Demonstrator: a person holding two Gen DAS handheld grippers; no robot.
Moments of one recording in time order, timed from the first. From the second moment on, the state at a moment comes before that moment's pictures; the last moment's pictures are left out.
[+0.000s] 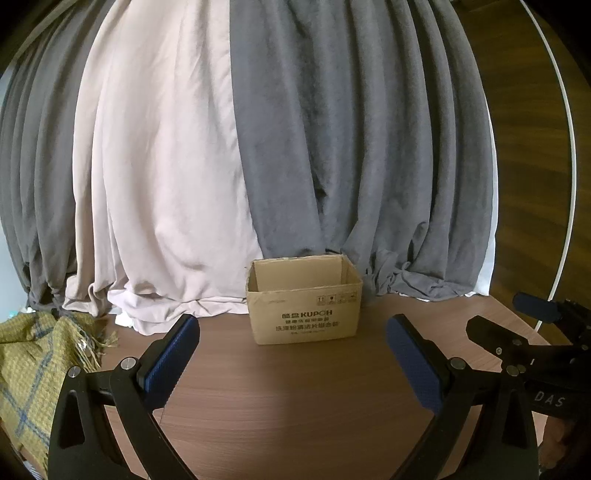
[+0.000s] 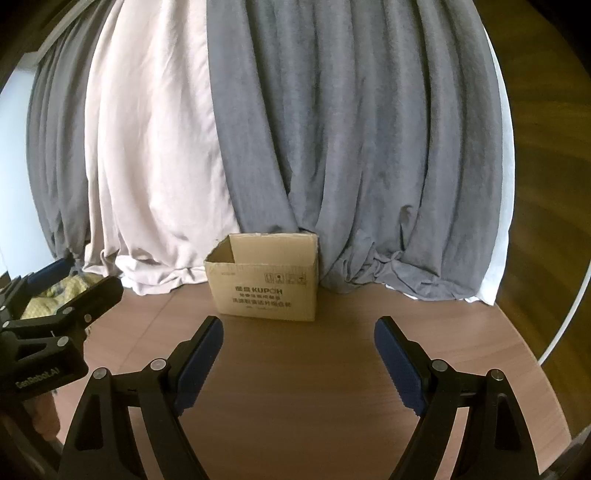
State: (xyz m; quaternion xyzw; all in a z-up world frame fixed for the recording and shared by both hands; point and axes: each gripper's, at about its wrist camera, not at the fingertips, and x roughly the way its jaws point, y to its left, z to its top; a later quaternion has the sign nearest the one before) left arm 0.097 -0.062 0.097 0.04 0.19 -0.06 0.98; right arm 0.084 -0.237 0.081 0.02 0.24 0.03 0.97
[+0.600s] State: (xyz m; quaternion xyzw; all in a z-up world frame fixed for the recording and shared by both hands) left arm 0.105 -0.068 0.093 0.04 0.21 -0.06 0.98; right arm 0.090 -0.249 0.076 0.02 0.24 0.03 0.97
